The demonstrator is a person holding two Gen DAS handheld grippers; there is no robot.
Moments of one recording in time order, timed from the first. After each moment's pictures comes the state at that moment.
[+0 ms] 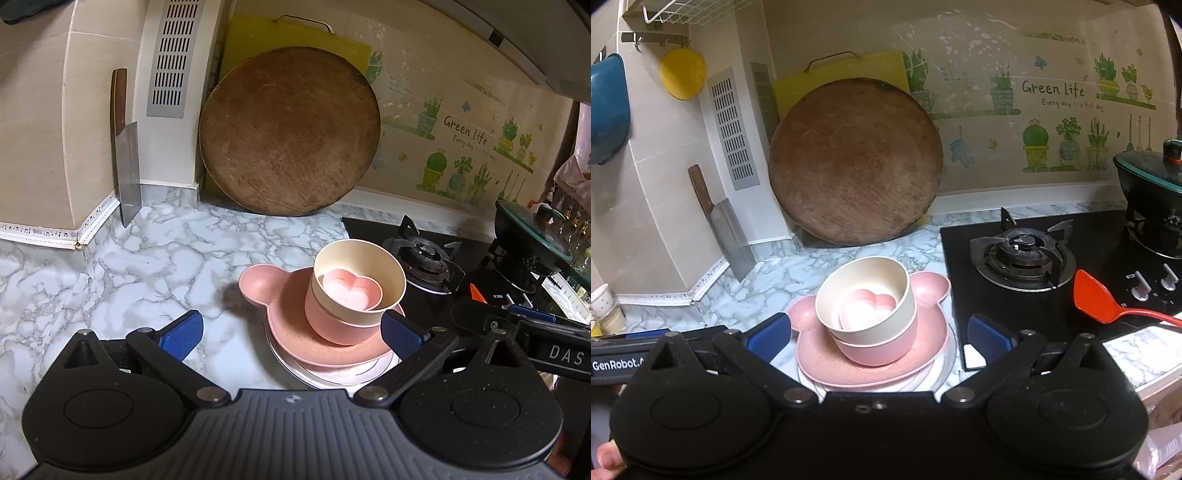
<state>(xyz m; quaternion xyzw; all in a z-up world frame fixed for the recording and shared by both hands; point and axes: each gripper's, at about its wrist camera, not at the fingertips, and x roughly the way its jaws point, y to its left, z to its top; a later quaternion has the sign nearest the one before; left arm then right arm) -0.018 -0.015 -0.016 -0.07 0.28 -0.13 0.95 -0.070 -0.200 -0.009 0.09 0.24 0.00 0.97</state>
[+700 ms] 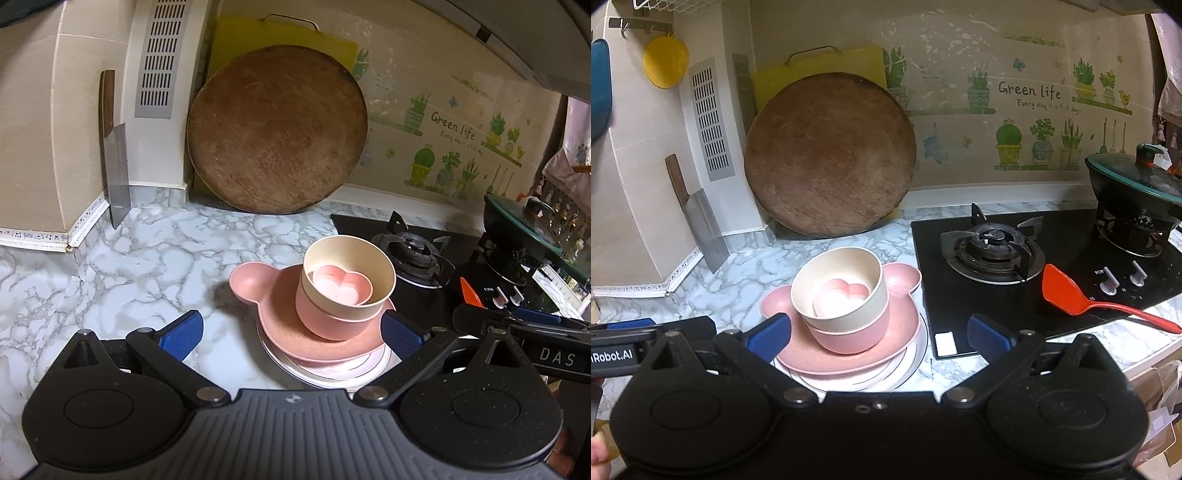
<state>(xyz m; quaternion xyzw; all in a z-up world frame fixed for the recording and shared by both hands) -0.020 -0.016 -0.016 -0.07 0.28 -0.15 0.94 -0.080 -0.198 -0.010 0.08 0.25 -0.05 0.96</state>
